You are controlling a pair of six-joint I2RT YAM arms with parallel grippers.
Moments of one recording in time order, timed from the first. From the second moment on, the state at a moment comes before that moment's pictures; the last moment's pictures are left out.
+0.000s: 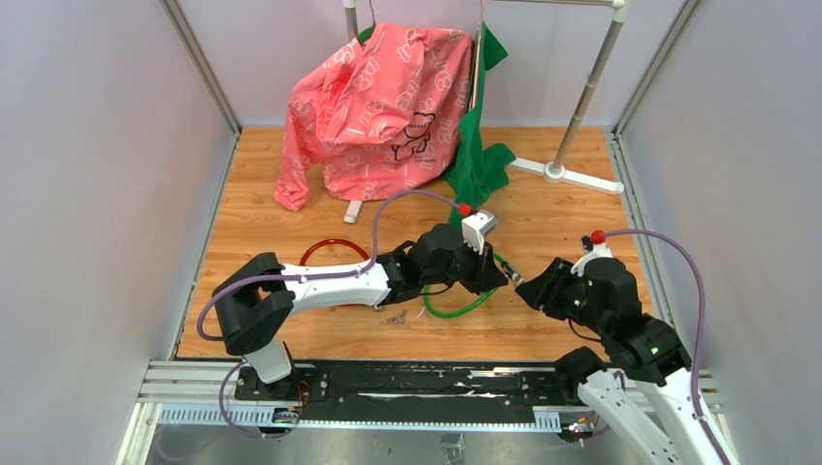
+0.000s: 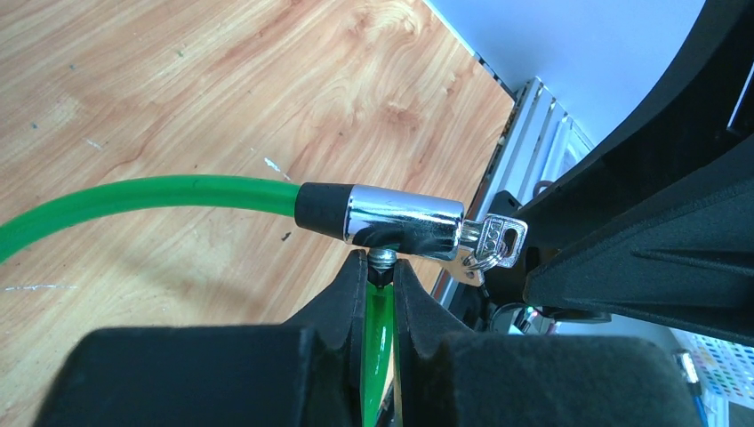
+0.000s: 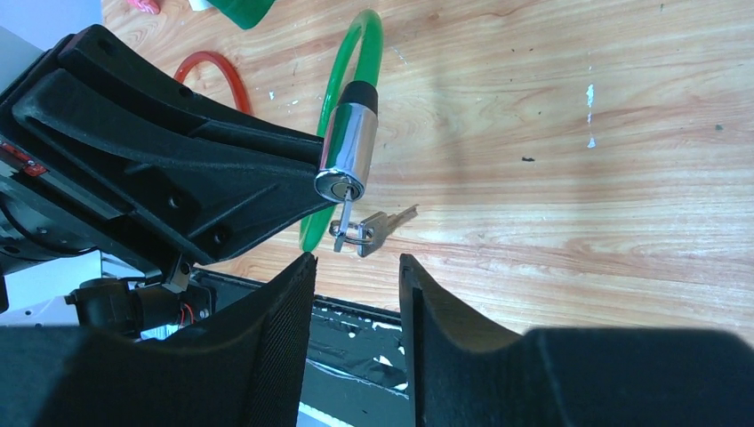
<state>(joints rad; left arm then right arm) -1.10 1.66 1.04 0.31 0.16 -0.54 0.46 0.40 0.75 -0.92 -0.04 0.74</state>
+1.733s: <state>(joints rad) -1.10 1.66 0.99 0.32 0.13 -0.50 0.46 0.42 0.70 -0.89 -0.13 0.88</state>
